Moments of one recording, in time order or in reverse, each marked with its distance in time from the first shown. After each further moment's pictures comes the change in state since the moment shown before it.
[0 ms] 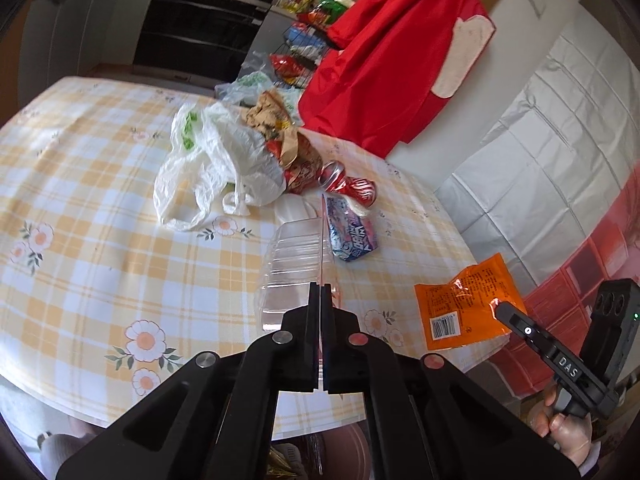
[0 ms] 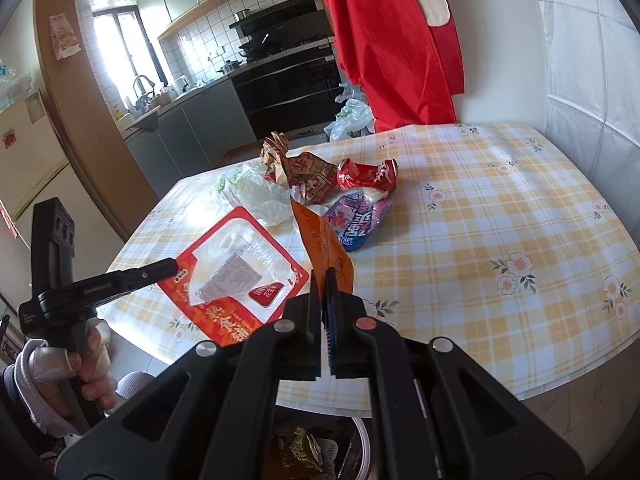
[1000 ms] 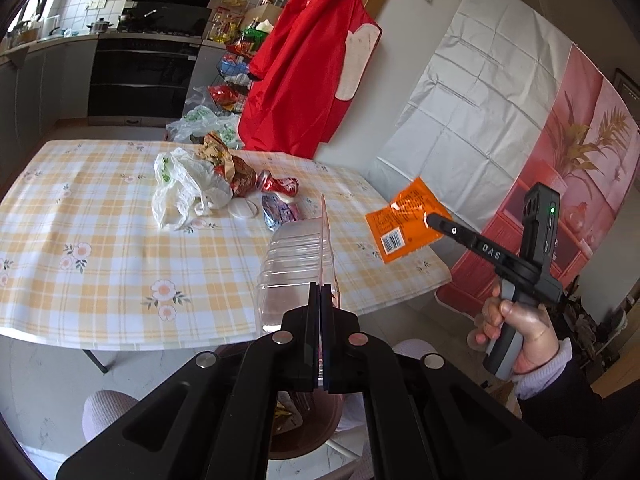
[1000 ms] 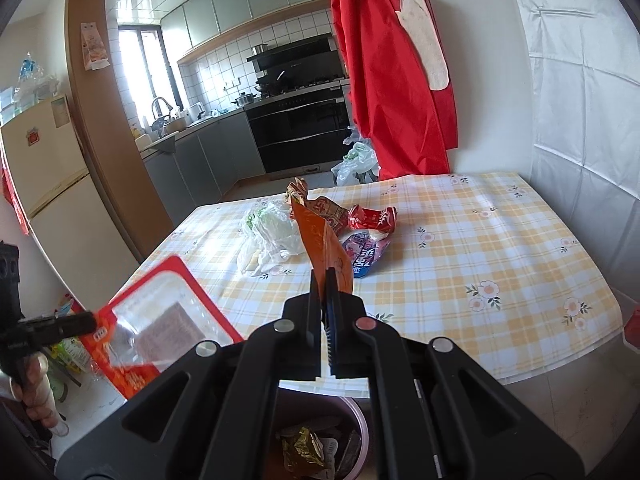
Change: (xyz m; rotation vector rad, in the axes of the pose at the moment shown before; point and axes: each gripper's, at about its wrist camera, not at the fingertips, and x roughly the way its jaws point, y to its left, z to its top) left arm -0.166 -0.051 -0.066 0.208 -0.019 -0.124; right arm -0.104 0.030 -0.004 -0.057 -0.135 -0.004
